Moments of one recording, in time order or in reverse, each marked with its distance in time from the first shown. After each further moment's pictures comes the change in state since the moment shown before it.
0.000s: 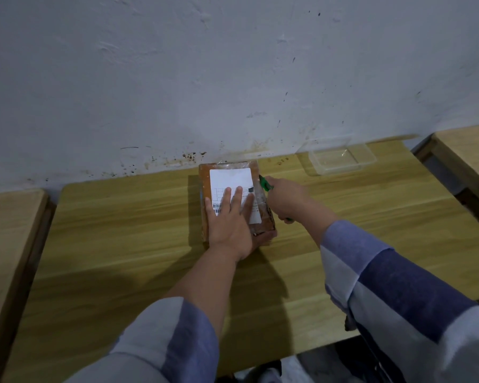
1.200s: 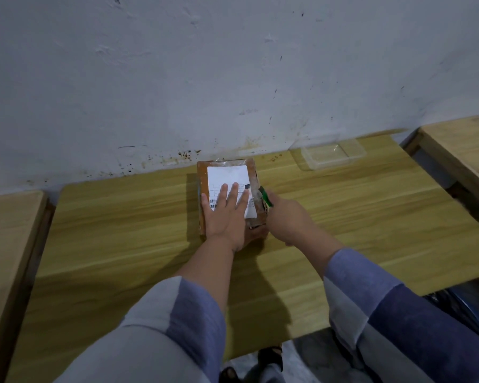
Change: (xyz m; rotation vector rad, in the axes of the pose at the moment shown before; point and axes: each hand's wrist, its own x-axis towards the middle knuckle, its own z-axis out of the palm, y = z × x) left_hand -0.011 0.001 -0.015 0.072 -0.074 0.028; right_hand -0.051 0.013 0.029 0.082 0.050 0.082
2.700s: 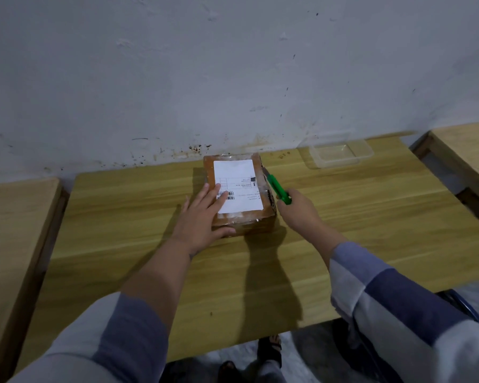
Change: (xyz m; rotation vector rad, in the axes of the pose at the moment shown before) left_hand -0.032 -0.076 0.022 -0.218 0.171 0.096; right_hand 0.021 0.024 0.020 0.387 0.166 -0.006
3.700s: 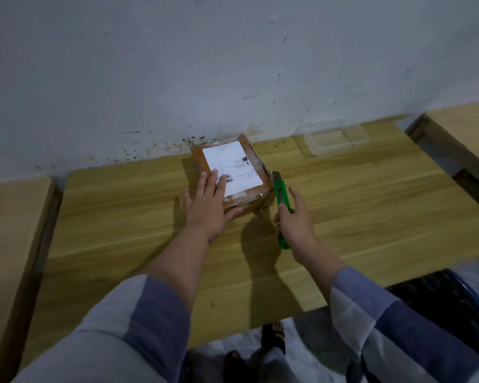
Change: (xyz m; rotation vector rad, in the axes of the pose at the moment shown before) left_hand 0.016 0.031 0.004 0.047 -0.029 -0.178; right_hand -0.036 0.029 0.034 0.552 0.125 0.133
